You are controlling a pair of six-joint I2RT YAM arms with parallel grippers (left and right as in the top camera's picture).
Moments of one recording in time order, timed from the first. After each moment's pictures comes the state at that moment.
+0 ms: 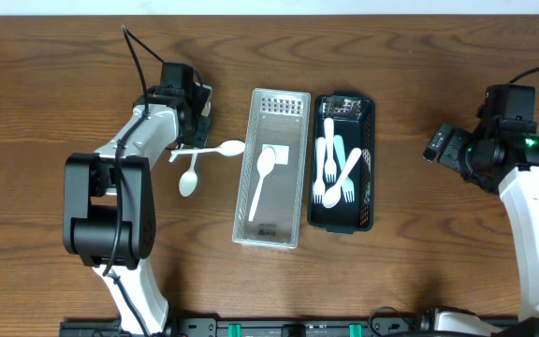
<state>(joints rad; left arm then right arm) -0.09 2.01 1.31 -0.54 -0.02 0.20 -0.13 1.39 1.17 -0.98 0.02 0.39</state>
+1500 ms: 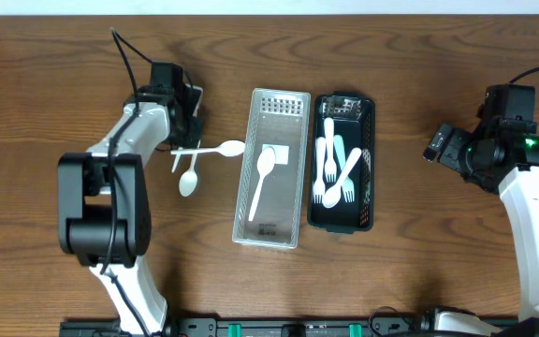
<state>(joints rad) -0.05 2.00 1.33 -0.62 -0.01 0.20 -0.13 1.39 1.17 -0.98 0.02 0.39</state>
